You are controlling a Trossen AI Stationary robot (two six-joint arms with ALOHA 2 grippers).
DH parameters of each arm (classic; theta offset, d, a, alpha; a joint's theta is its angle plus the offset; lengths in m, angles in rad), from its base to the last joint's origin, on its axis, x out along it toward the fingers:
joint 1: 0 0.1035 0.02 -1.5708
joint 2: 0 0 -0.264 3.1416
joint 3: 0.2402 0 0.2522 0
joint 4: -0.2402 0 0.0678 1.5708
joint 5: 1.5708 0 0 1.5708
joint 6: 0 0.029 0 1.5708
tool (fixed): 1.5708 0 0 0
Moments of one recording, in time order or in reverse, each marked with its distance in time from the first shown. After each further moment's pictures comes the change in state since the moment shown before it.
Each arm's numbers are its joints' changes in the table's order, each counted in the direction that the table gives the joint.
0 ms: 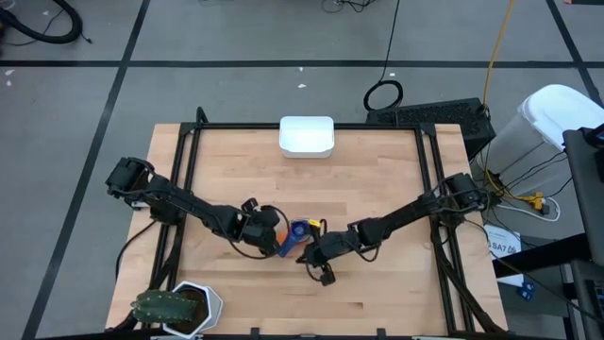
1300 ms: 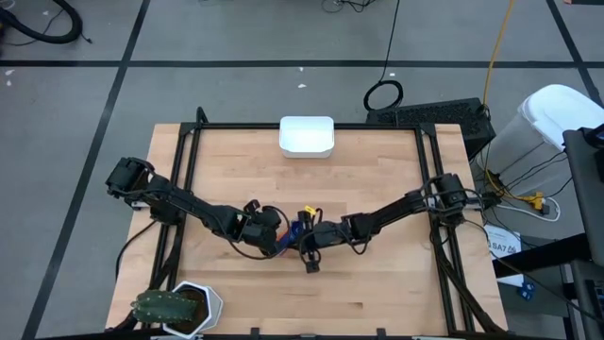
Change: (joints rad) left arm -0.002 0.000 0.000 0.052 0.022 -0.005; right arm -0.075 0.095 0.019 0.203 0.078 0.024
